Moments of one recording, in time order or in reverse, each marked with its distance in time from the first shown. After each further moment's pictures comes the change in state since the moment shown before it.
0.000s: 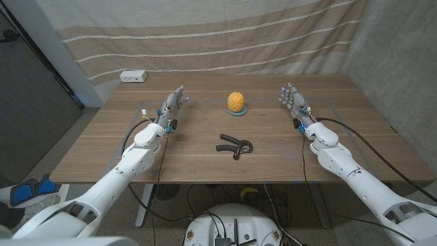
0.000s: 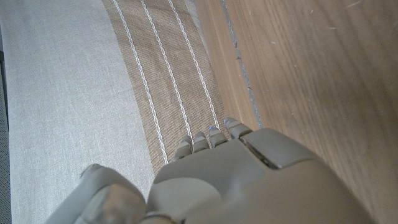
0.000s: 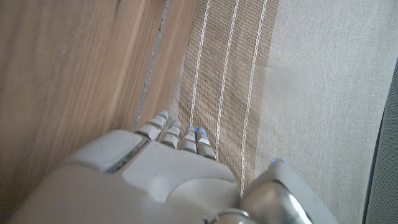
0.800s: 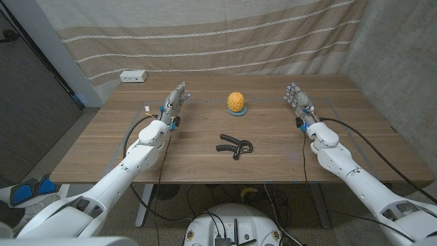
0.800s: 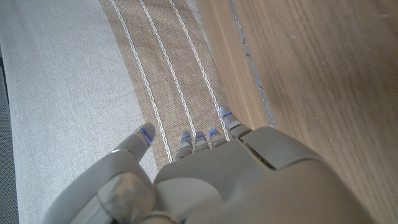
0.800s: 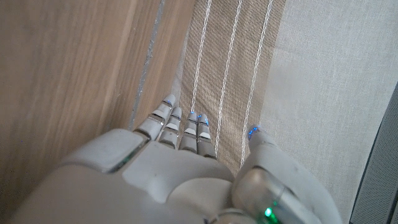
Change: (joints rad) left arm -0.026 -0.017 0.015 0.016 0.041 -0.019 0.035; left_hand 0.005 -0.005 -0.006 -0.036 0.000 0.016 -0.016 0.006 0.000 0.009 -0.008 0.007 0.000 0.009 -0.009 0.000 -0.003 0.017 0.009 0.000 0.000; right arm -0.014 -0.002 0.004 -0.019 -0.100 0.022 -0.141; right_hand 0.047 -0.015 0.039 -0.062 0.007 0.036 0.011 -0.020 0.005 0.057 0.021 0.000 0.005 0.062 0.034 0.027 -0.013 0.039 0.047 0.006 0.005
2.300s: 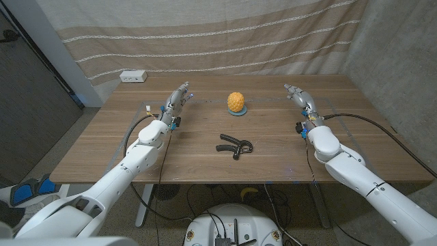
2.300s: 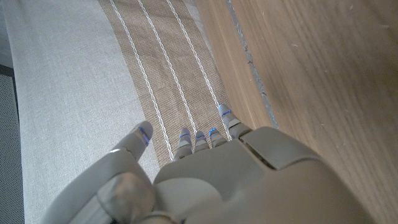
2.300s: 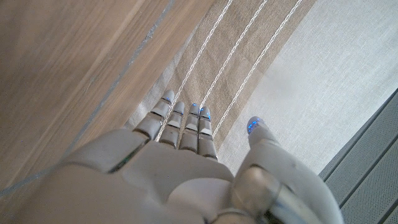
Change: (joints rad) left arm 0.000 0.010 0.006 0.004 0.002 -0.014 -0.040; left_hand 0.004 -0.004 -0.004 -0.045 0.000 0.023 -0.030 0.008 0.000 0.009 0.009 0.005 0.000 0.011 0.000 0.000 -0.002 0.011 0.011 -0.008 0.000; right arm -0.214 -0.180 0.008 -0.485 -0.313 -0.259 -0.283; right_hand 0.037 -0.005 0.030 -0.060 0.022 0.064 -0.014 -0.008 0.005 0.052 -0.005 0.009 0.009 0.046 -0.014 0.032 0.014 0.018 0.018 0.000 0.005
